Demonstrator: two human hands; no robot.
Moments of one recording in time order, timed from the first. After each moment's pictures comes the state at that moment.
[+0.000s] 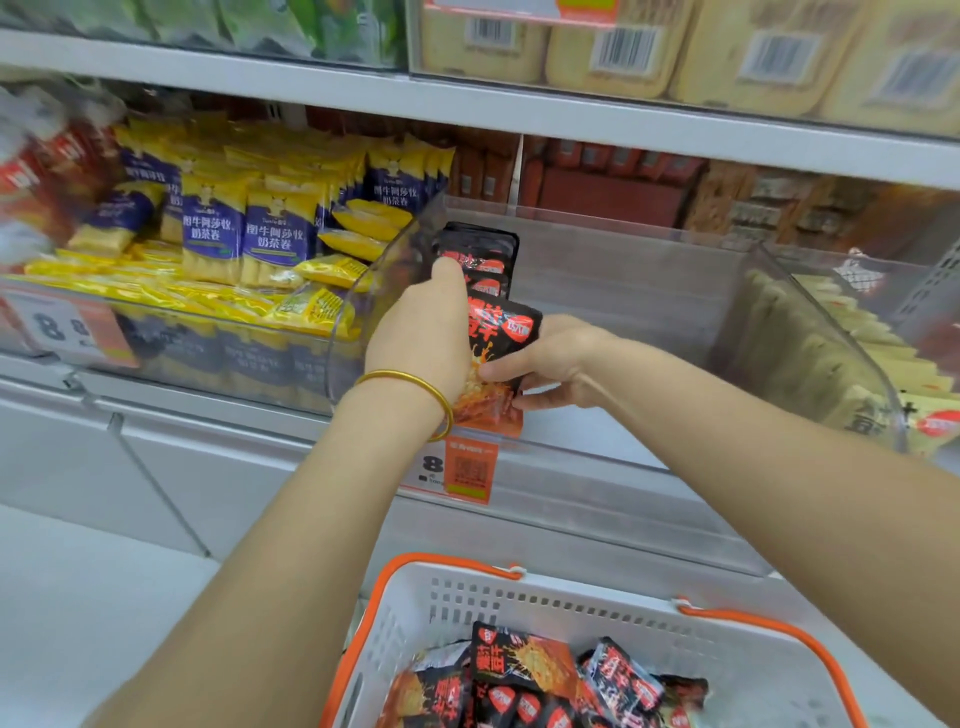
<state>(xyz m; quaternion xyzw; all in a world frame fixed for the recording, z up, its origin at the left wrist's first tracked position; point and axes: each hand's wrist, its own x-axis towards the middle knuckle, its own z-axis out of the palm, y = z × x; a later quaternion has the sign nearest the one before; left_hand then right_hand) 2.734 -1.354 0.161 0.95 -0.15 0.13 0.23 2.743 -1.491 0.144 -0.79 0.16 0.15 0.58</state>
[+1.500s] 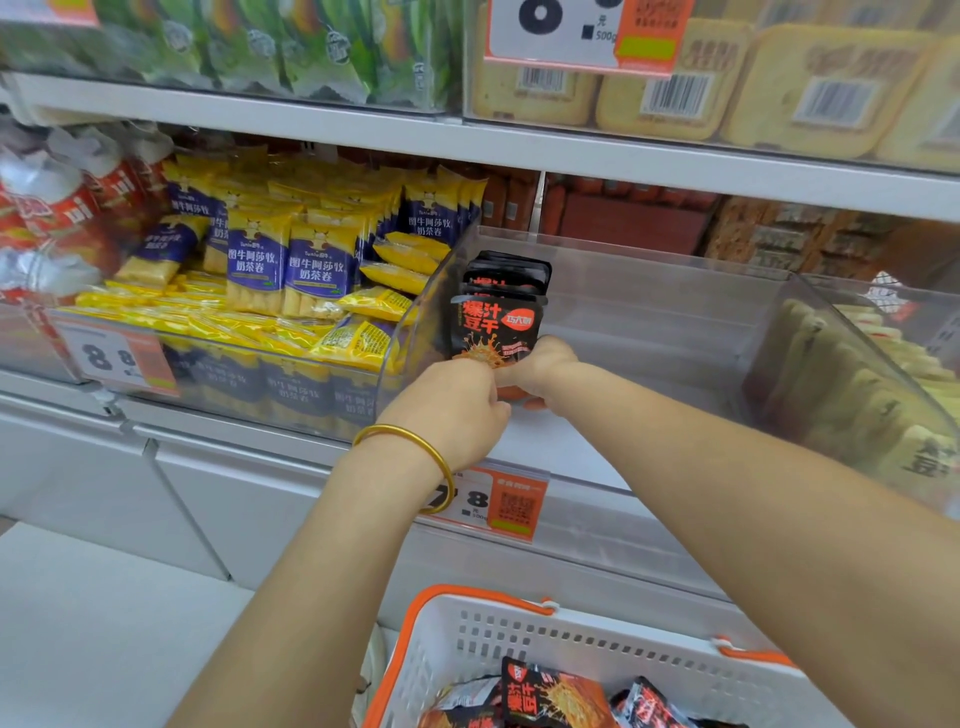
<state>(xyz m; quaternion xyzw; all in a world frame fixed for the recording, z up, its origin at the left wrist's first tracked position) 2.736 -1.329 0.155 0.96 -0.21 -0.04 0.20 2.805 -1.461 0.117 -0.89 0.21 0.04 0.40</state>
